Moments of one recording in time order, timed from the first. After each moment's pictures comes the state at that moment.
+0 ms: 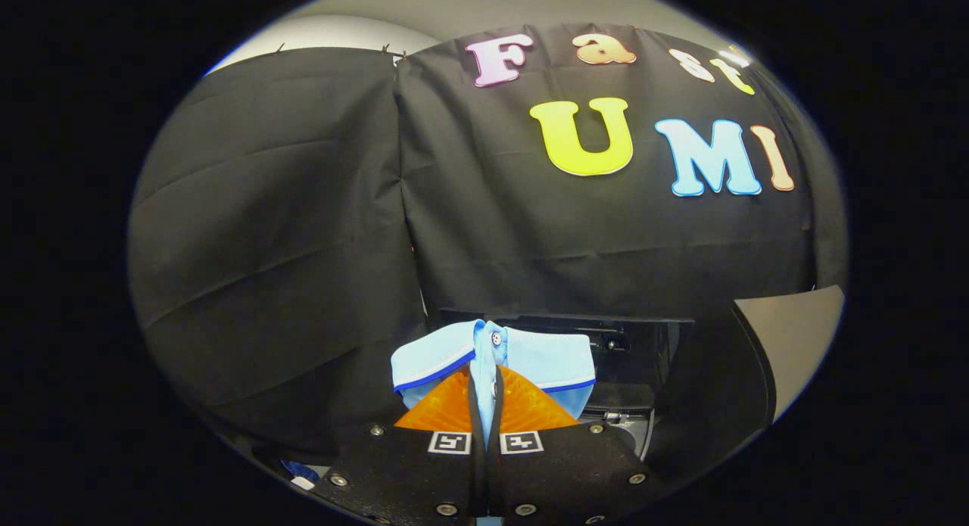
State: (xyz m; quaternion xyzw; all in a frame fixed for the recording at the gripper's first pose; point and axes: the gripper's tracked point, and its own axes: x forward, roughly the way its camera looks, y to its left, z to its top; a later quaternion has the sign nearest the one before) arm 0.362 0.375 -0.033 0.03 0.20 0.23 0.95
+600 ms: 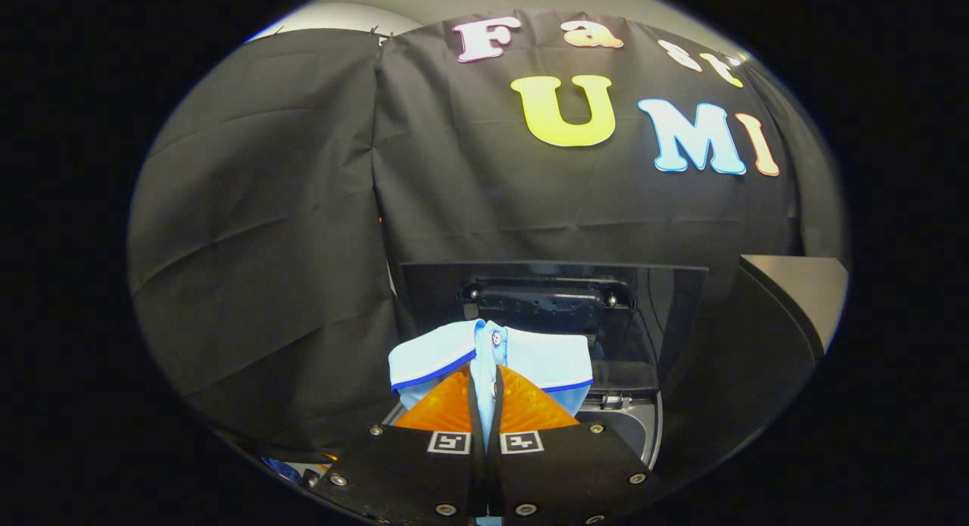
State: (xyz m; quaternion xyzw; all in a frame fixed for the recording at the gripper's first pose) arm 0.384 0.374 -0.113 0.02 0.22 0.18 0.96
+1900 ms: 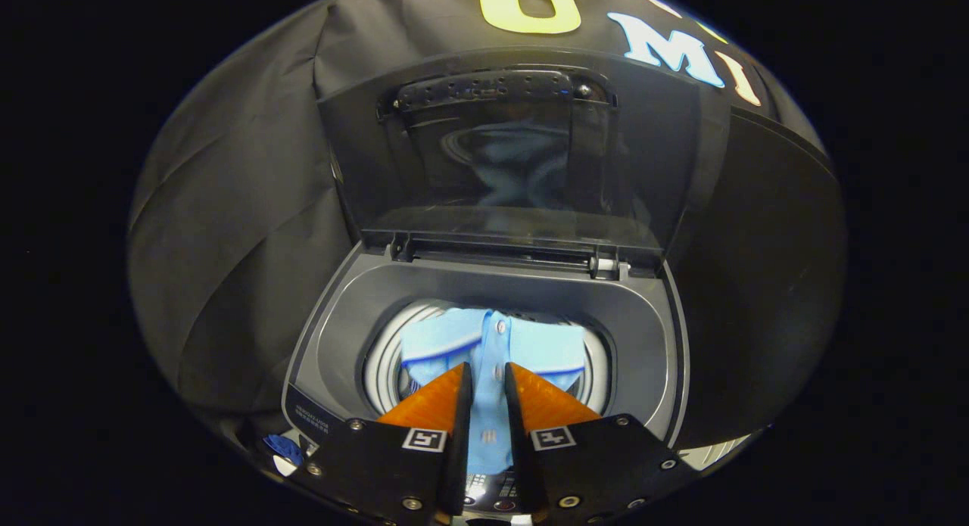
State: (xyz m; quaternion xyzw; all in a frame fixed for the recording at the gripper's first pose) arm 0.337 0.336 -0.255 -0.01 0.42 0.12 0.90
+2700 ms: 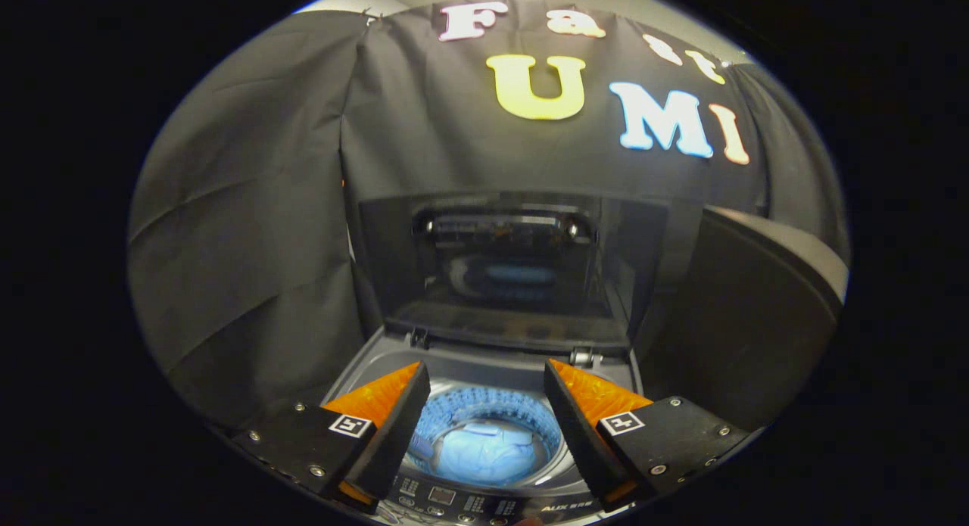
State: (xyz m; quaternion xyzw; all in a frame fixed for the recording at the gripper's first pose) arm 0.362 0.340 -0.131 -0.02 0.22 0.11 0.97
